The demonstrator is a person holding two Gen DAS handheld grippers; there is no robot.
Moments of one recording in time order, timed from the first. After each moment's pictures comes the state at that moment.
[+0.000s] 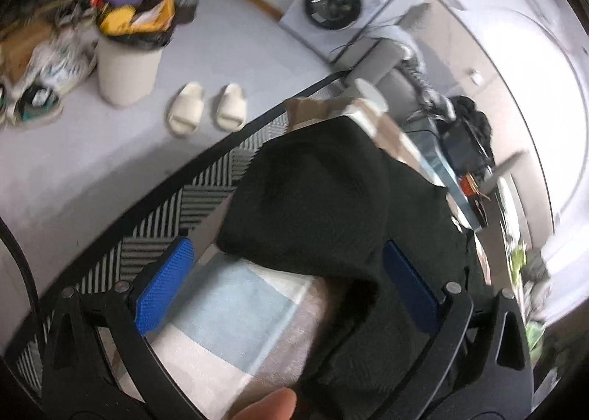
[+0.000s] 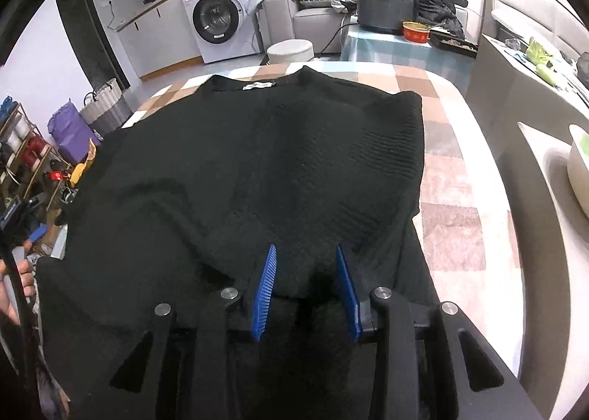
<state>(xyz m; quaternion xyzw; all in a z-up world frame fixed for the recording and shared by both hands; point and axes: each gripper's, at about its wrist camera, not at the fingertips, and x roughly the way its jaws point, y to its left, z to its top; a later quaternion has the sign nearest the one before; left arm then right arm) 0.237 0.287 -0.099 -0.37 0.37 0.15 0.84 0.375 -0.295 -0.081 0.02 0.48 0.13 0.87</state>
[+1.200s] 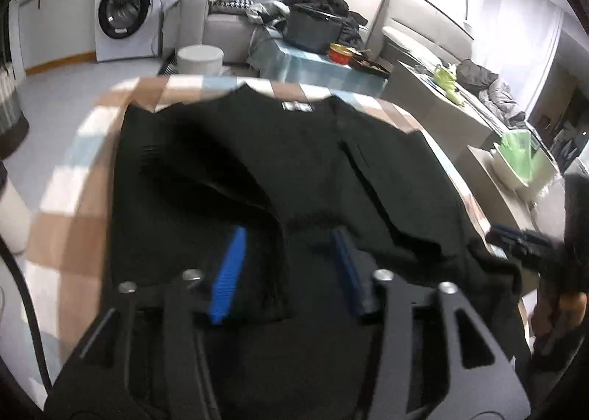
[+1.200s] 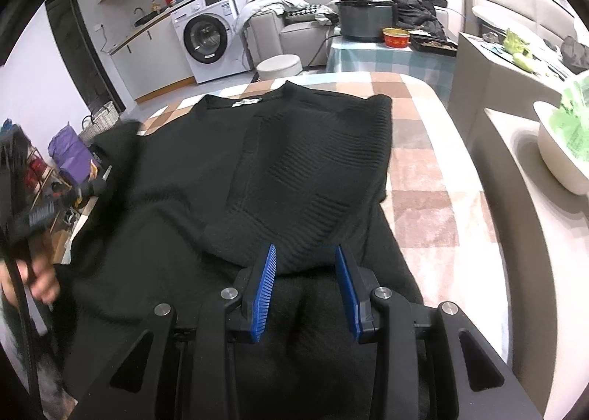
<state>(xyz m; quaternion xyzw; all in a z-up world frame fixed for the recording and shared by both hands) 0.364 0.040 -0.063 -0.09 0.41 -0.13 0.90 0.337 -0.329 -0.070 0.05 0.46 0.11 0.88</state>
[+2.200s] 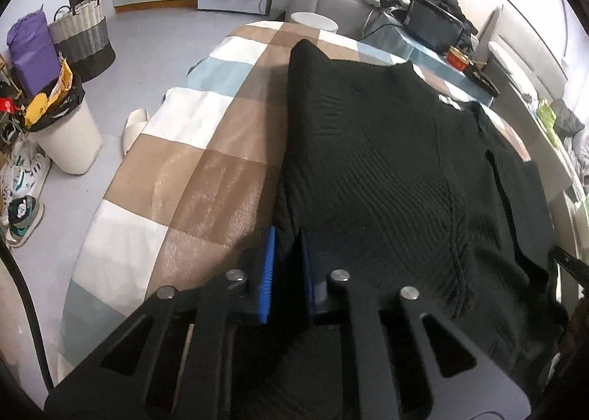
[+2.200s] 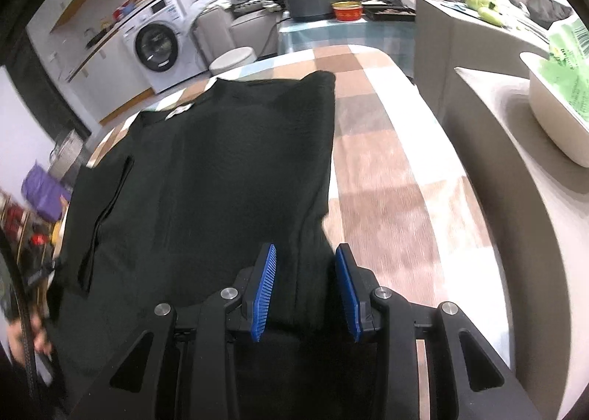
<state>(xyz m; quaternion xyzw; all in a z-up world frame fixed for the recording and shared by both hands) 0.384 0.163 -0.150 -0.14 0.46 0.06 0.87 0.409 -0.366 -0.110 0.11 0.50 0.03 0.86</state>
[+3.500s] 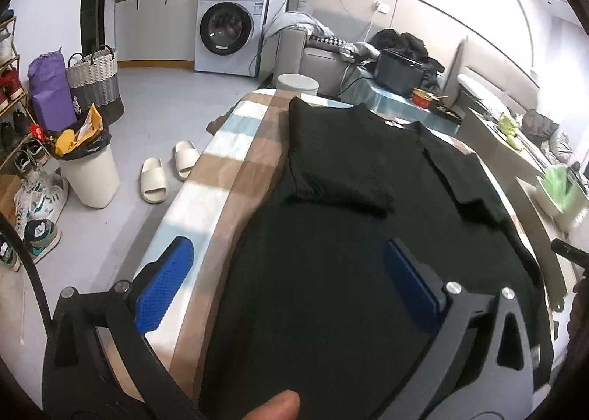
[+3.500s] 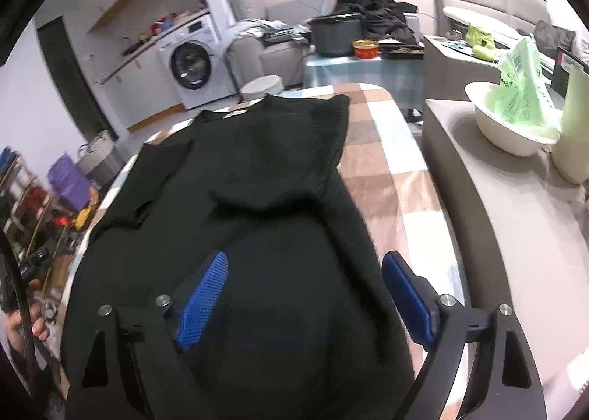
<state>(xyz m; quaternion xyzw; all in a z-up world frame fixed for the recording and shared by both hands) 0.175 0.138 -0.062 -0.11 0.34 0.04 0.93 0.245 -0.376 -0.043 0.08 0.42 0.10 0.90</state>
